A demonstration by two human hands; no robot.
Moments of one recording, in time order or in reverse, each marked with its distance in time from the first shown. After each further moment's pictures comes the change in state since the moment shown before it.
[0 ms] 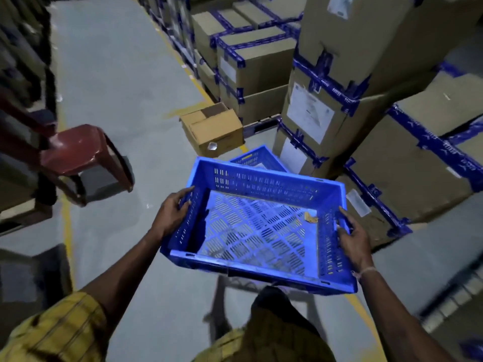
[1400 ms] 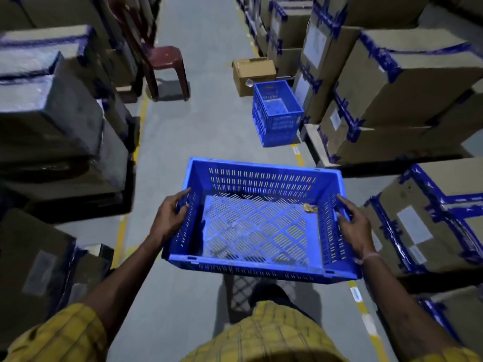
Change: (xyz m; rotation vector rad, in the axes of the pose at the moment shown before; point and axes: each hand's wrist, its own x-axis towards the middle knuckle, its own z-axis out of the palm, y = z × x) left_hand -1.003 0.174 0.346 -0.060 0.353 -0.179; right_hand -0.592 0.320 -0.552 -0.103 -0.315 -0.247
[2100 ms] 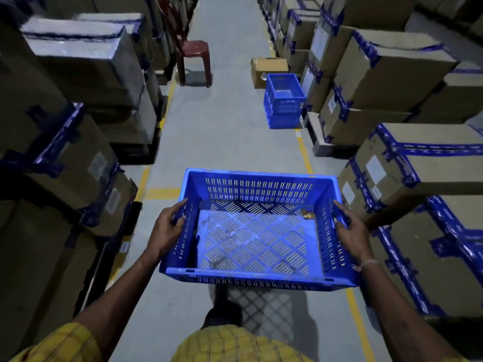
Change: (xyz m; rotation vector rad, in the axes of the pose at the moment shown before) left_hand -0.525 0.030 0.040 -0.016 0.130 -0.081; right_hand -0.400 0.103 -0.189 -0.035 -0.156 -0.049
